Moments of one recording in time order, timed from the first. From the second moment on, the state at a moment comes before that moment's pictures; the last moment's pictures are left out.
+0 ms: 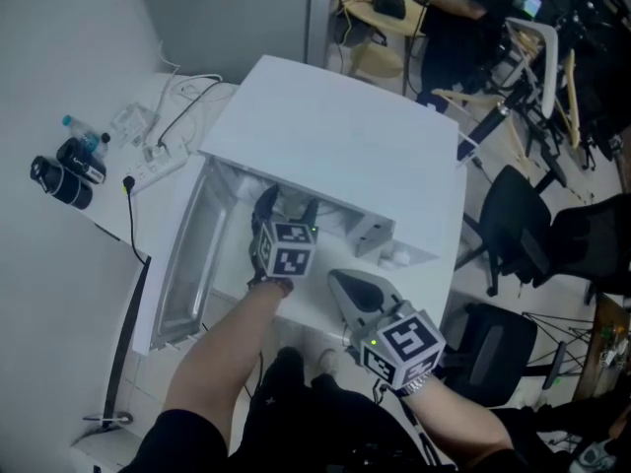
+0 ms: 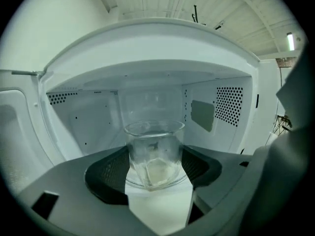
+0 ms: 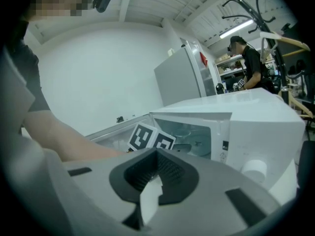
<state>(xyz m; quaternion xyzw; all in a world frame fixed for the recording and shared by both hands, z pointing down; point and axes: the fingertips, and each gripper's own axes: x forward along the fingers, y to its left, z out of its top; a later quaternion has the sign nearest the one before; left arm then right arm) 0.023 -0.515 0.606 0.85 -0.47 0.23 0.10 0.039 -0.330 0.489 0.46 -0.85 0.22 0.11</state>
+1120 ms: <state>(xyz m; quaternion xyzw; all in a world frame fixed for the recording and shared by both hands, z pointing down) -0.012 -0.393 0.526 0.81 -0.54 0.20 0.08 0.056 -0.232 0.438 0.40 -0.90 0.16 0.08</state>
